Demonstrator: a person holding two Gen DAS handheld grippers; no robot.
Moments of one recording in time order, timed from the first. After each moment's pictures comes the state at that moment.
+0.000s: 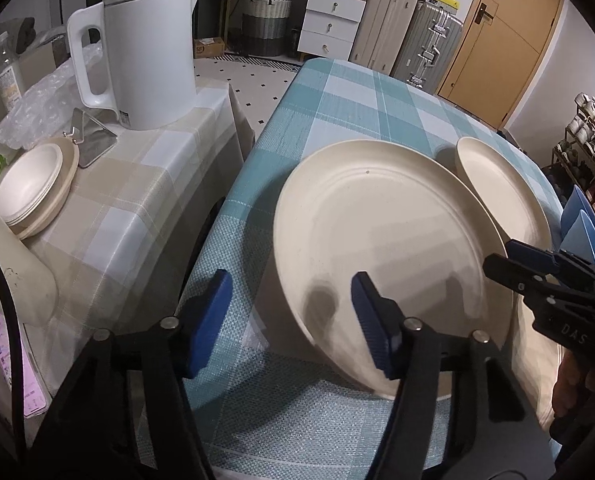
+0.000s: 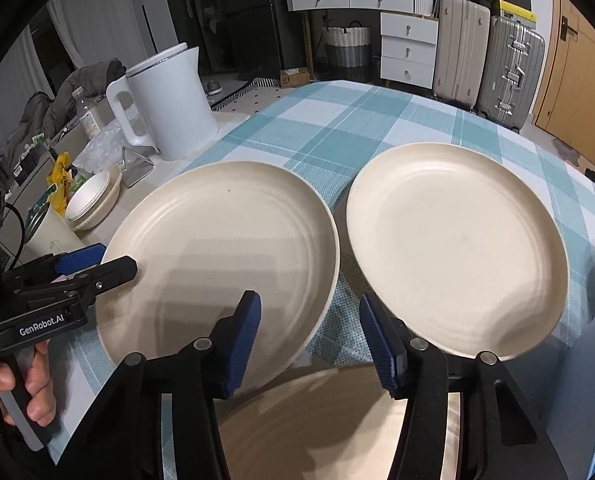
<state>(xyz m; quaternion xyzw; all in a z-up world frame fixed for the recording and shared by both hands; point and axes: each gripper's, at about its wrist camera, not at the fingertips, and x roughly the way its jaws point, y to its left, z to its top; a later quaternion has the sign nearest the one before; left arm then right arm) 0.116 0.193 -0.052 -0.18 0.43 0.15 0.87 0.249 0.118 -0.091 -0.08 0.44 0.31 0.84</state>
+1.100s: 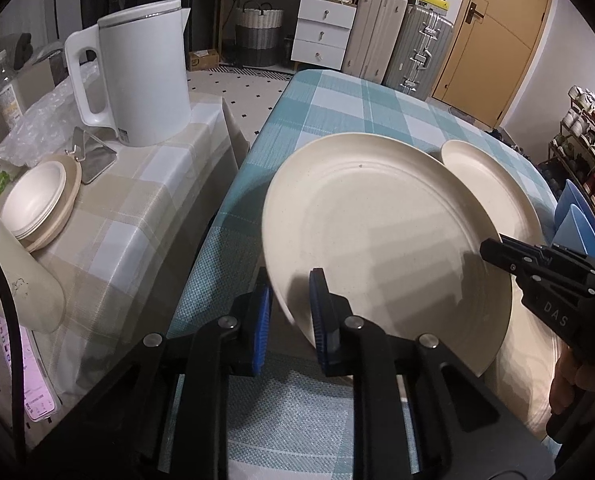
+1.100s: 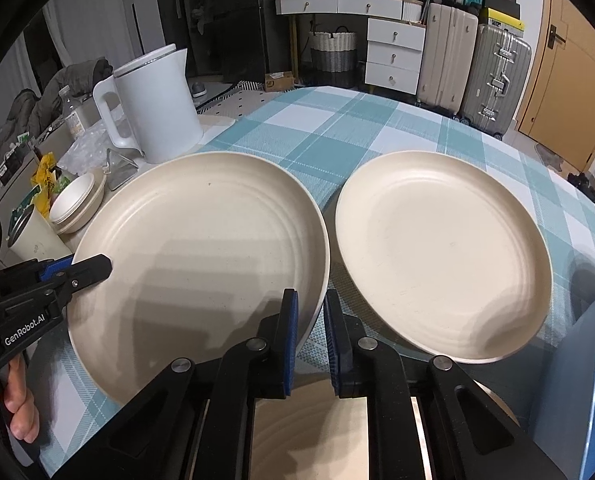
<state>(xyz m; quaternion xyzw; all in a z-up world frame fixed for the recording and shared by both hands) 0.110 0.180 -0.035 -0.16 0.42 0.15 0.88 0.244 0.118 -0.084 -0.10 0.43 0.28 0.85</state>
